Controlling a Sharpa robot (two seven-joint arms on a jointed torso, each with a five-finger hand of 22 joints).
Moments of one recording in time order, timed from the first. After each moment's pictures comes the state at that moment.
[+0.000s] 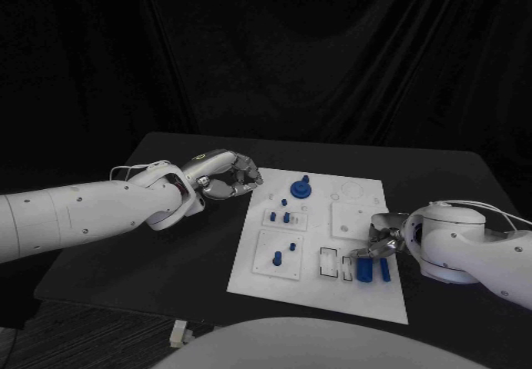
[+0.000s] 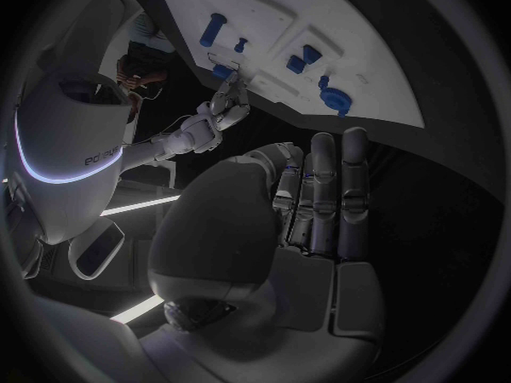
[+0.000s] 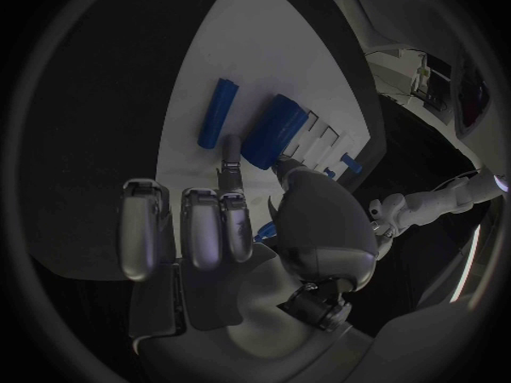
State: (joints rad) left arm 1.17 -0.97 -0.21 1.47 -1.16 -0.48 0.48; left_hand 1.47 -0.09 0.42 0.14 0.30 1.03 0.11 0.09 0.12 0.73 0.09 0.56 0.15 1.04 0.01 0.92 0.58 0.16 1.10 0.12 0.47 1.31; right arm 1.17 -0.85 -0.21 1.67 -1.32 0.15 -0.63; right_hand 0.97 -0.12 0.22 0.23 0.34 1.18 0.01 0.23 0.57 1.47 -0.06 1.57 1.31 1.47 -0.11 1.50 1.31 0.02 1.47 -0.01 1.45 1.31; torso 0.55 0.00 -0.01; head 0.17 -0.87
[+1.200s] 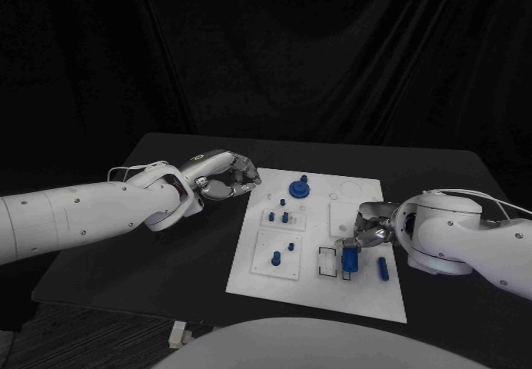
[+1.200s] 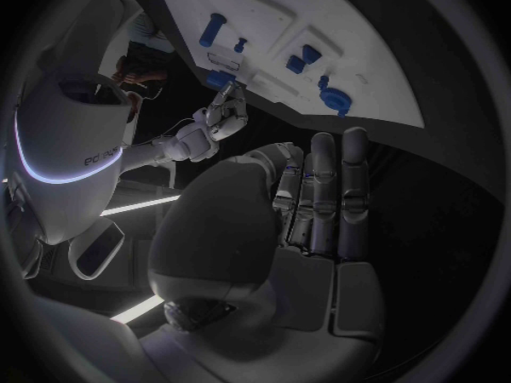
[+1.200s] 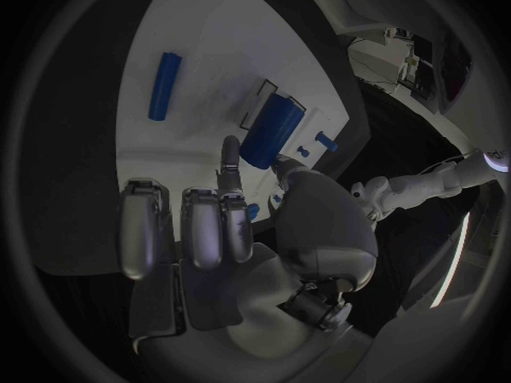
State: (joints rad) left arm 1.17 -0.97 -0.21 1.47 -1.16 -0.48 0.48; left_hand 1.47 -0.09 0.42 0.14 0.30 1.03 0.11 0.09 0.12 0.73 0.09 0.56 0.15 1.04 0.01 0.92 0.58 0.16 1.10 0.12 0.47 1.31; right arm 1.23 -0.83 -0.21 1.72 -1.24 0.10 -0.63; right_hand 0.97 -0.11 0.23 0.23 0.33 1.15 0.01 0.24 0.62 1.47 -0.06 1.57 1.31 1.47 -0.11 1.49 1.31 0.02 1.47 -0.01 1.44 1.31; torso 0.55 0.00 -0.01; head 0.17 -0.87
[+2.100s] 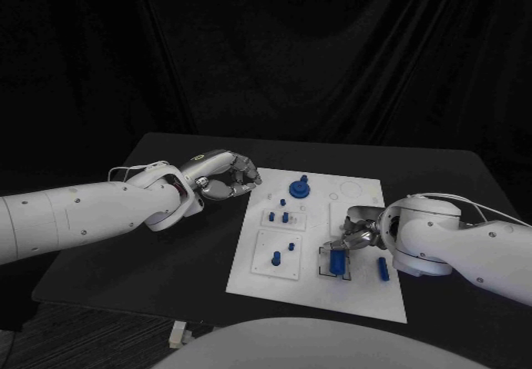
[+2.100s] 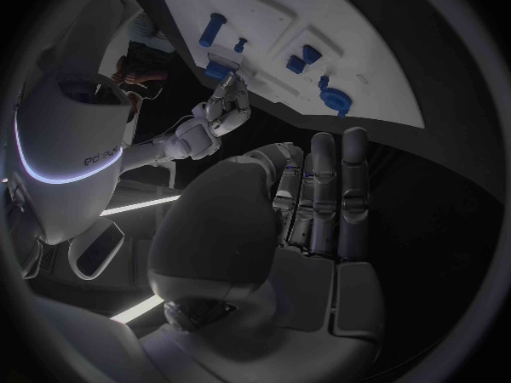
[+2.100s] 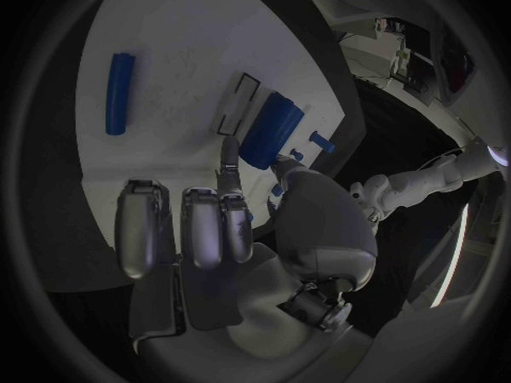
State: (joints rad) left arm 1.17 -0.97 -0.21 1.47 -1.16 -0.48 0.48; left_hand 1.47 -0.09 0.42 0.14 0.30 1.03 0.11 0.09 0.12 0.73 0.09 0.56 0.15 1.04 0.01 0.92 0.58 0.16 1.10 0.12 0.47 1.31; right arm 1.20 -0.77 -0.21 1.68 -1.20 0.07 -0.63; right_hand 0.98 -0.11 0.23 0.23 0.32 1.14 0.01 0.24 0.63 1.47 -0.06 1.57 1.31 1.47 -0.11 1.49 1.31 0.02 1.47 -0.01 1.43 1.31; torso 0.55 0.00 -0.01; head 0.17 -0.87
